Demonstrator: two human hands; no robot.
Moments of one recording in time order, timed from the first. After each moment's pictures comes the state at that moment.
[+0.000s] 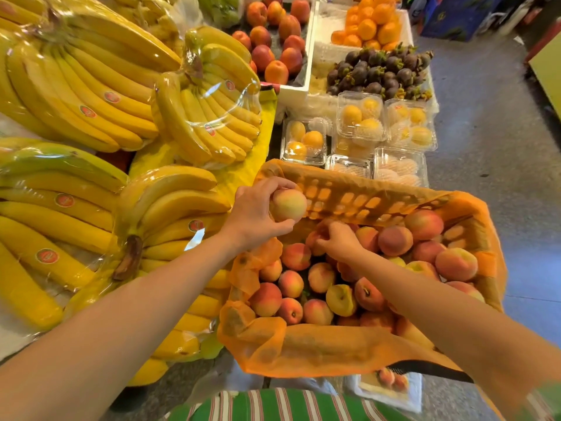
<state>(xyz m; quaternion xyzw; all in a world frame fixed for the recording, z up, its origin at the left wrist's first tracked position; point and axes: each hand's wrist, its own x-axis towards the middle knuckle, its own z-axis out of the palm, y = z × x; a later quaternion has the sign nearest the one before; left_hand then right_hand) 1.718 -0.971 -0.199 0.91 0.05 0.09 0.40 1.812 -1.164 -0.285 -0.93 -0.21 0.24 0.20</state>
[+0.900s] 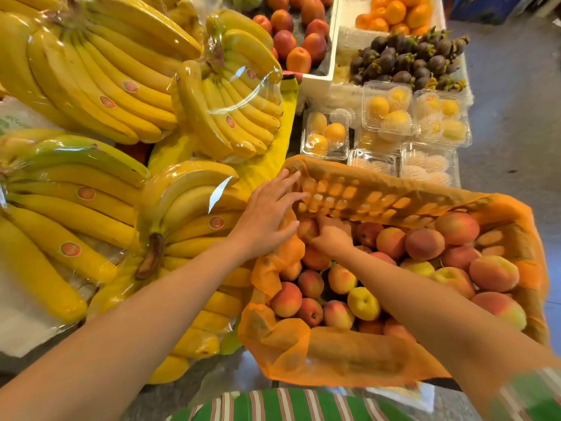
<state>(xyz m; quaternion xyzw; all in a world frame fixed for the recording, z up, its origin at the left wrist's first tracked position) 1.708 -0.947 -0.227 0.96 -0.02 0.05 0.28 1.803 -1.108 -0.313 -0.94 -0.23 0.24 0.11</state>
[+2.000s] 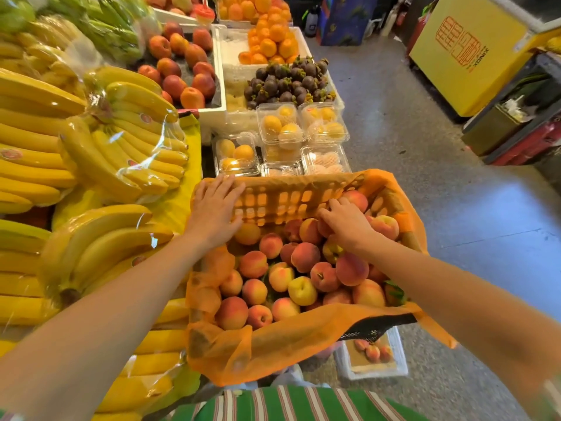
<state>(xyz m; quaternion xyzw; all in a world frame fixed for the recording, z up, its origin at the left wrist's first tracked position) 1.762 -0.983 -0.208 0.99 -0.03 0.01 0.10 1.818 -1.261 -0.206 -0.94 -0.29 0.11 -0.13</state>
